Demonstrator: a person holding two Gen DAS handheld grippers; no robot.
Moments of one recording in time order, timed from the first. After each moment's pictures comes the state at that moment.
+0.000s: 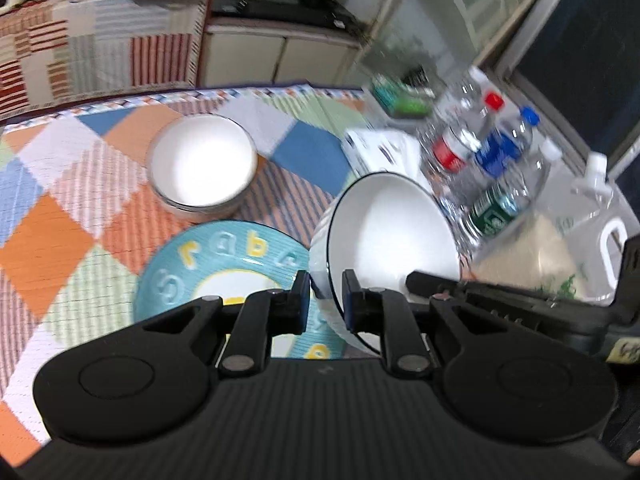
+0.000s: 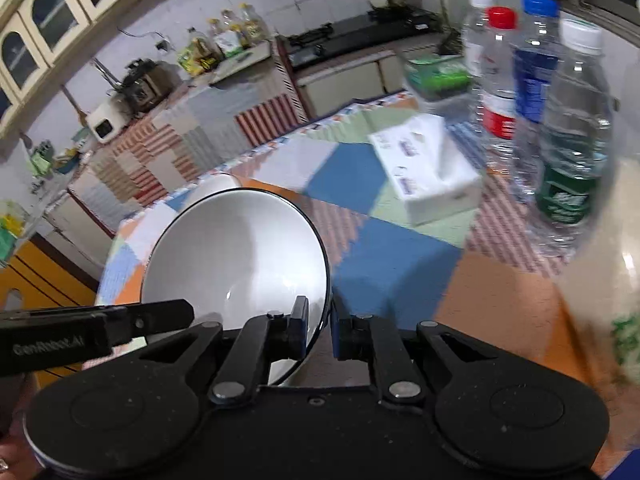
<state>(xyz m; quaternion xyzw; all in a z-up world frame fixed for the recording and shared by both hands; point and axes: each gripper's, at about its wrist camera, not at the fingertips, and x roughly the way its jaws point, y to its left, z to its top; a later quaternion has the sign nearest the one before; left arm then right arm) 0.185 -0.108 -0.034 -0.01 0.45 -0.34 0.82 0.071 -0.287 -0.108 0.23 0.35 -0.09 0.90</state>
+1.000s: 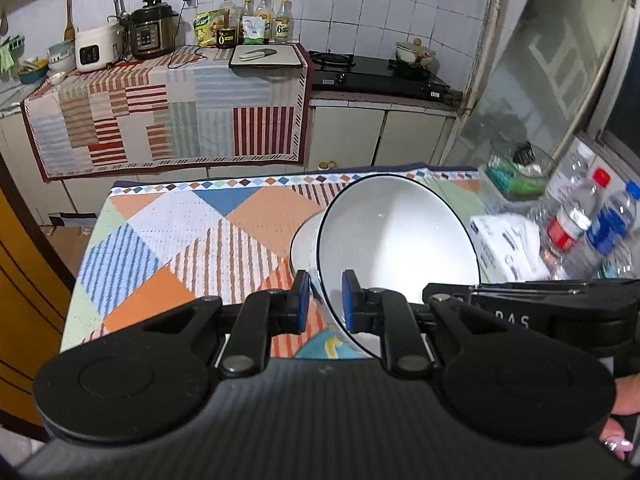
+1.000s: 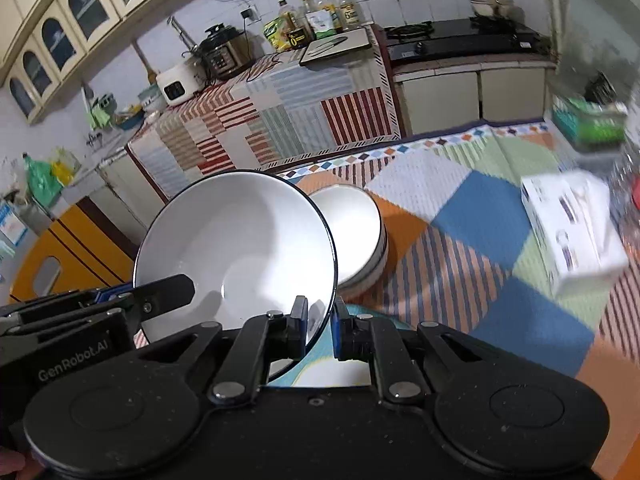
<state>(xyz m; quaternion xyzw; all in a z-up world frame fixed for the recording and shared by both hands) 0.239 -0.069 -0.021 0.01 0.36 -0.21 0.91 0.185 -0.230 -0.086 0.16 0.37 0.00 0.92</state>
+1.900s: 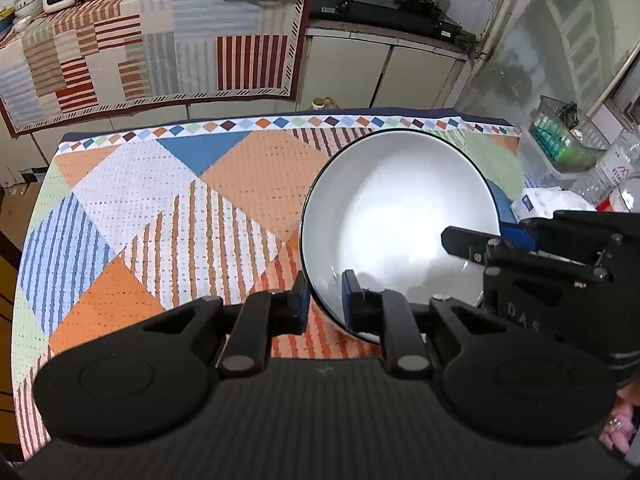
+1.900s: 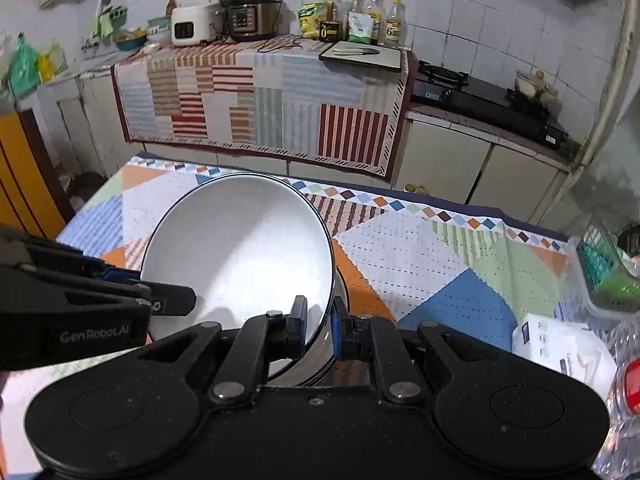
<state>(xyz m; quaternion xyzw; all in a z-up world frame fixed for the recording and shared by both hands) 0.349 -0.092 -0.102 0.01 0.46 -0.22 0.86 0.281 -0.218 -0.112 -0.04 0.38 -0.02 0.92</state>
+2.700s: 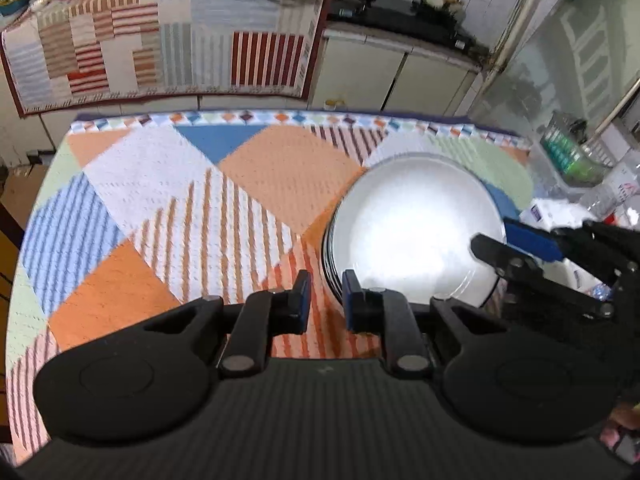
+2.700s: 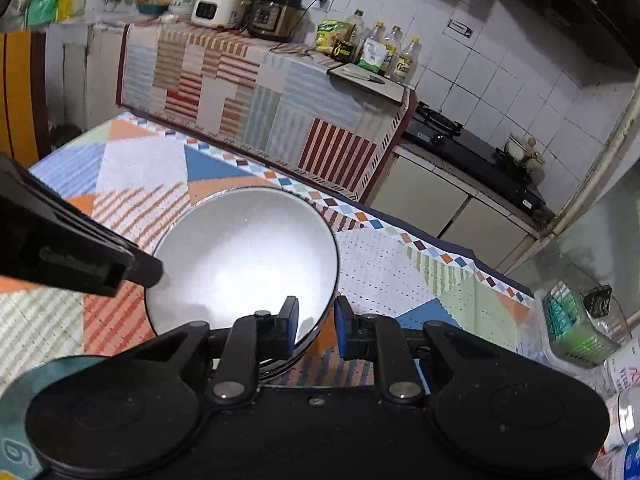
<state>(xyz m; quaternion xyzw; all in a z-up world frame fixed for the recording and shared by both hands) 0.347 -0.073 -0.102 -0.01 0.46 -0.21 0.86 0.263 -0.202 -0.122 -0.15 0.34 -0.04 0.93</state>
